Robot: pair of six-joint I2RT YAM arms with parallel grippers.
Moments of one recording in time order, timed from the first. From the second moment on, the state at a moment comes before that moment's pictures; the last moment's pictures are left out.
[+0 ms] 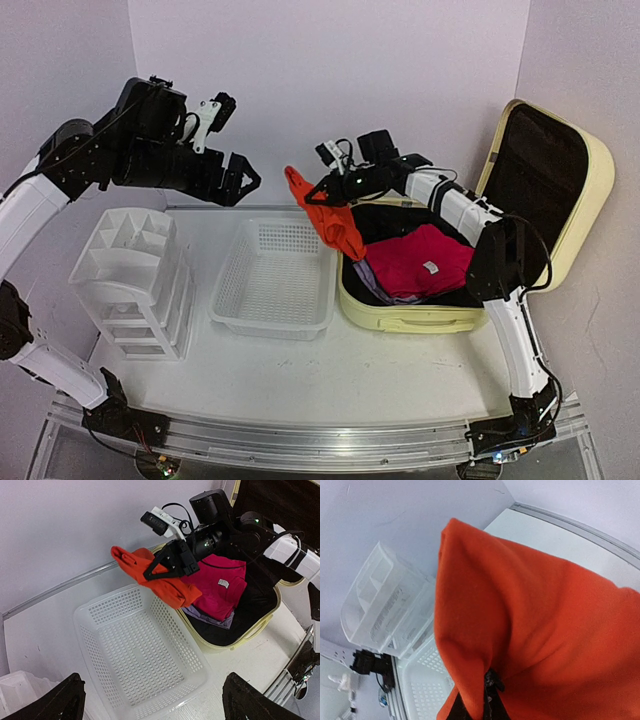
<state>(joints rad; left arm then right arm) -0.92 1.37 1.82 -0.99 -0.23 -0.24 0.54 2.41 2.41 -0.60 -0.77 0.24</state>
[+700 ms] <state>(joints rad) -0.92 1.33 1.80 -1.01 -0.23 -0.28 0.86 2.49 2.26 -0.84 -0.51 -0.59</state>
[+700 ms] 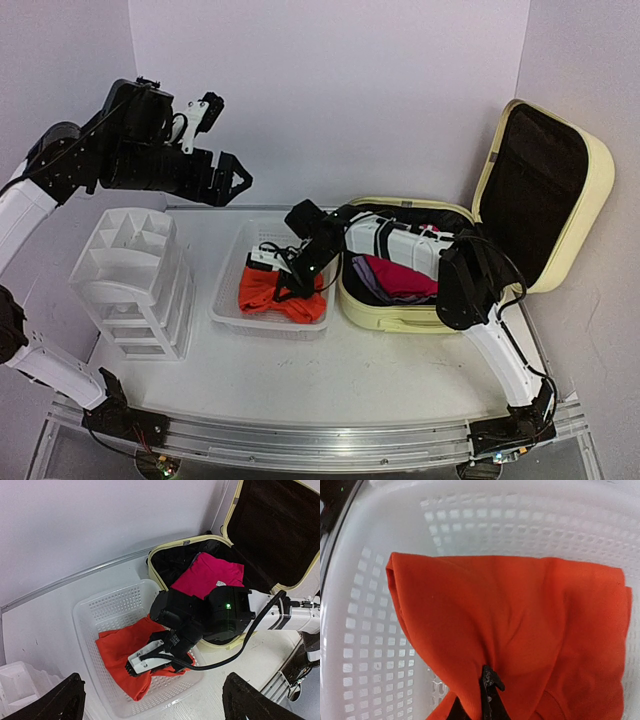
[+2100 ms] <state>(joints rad) -0.92 1.22 1.65 -1.02 -0.22 -0.33 0.89 2.31 2.19 -0.88 -0.58 -0.21</state>
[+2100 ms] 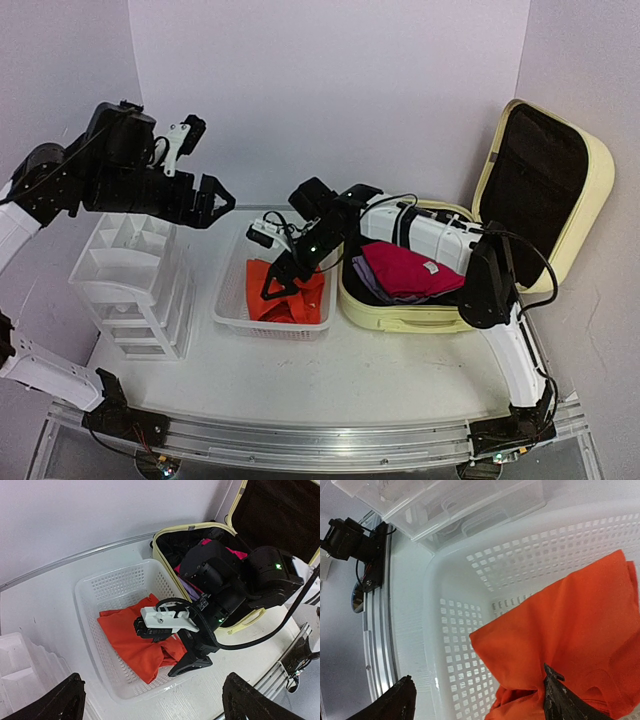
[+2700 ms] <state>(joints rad) -0.69 1.38 1.61 -1.05 -0.01 -0.50 0.89 2.35 2.18 -0.88 -0.75 -0.07</state>
